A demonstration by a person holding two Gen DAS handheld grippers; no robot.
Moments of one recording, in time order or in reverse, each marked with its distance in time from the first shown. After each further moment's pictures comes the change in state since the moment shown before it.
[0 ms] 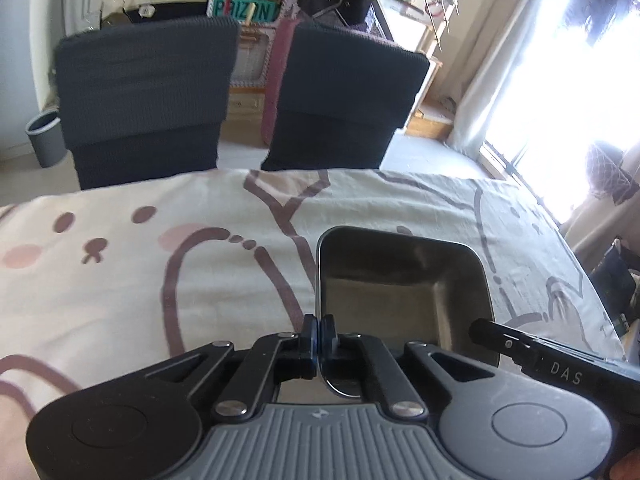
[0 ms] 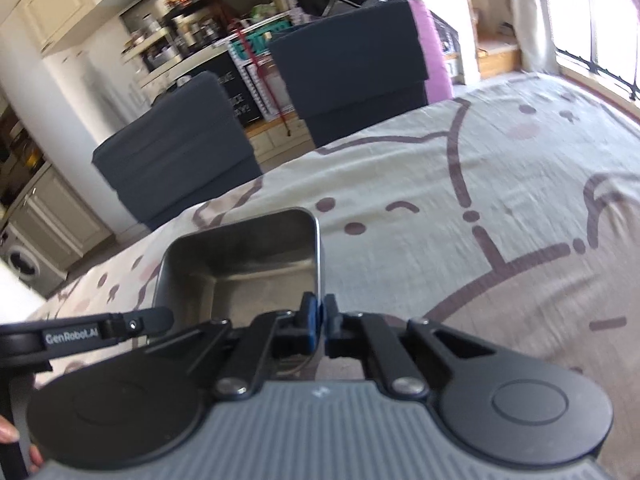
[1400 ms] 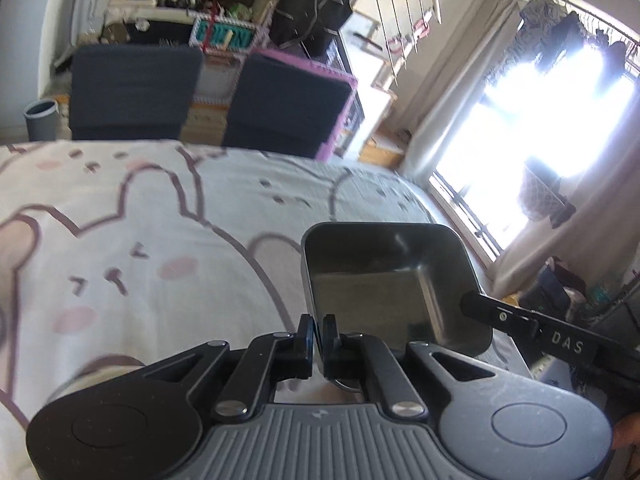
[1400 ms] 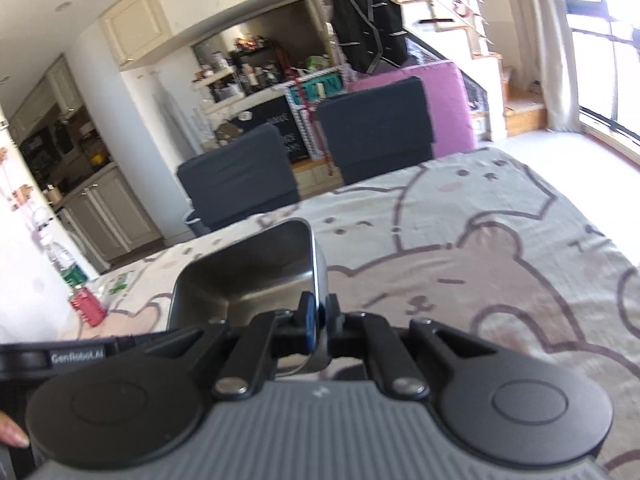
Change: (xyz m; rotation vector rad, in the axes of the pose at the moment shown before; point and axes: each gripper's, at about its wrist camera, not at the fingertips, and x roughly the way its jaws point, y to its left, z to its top) left arm -0.161 -0.132 -0.131 -0.078 -0.074 -0.135; right arm -0.232 -0.076 -0.059 -0.107 -0.122 0.101
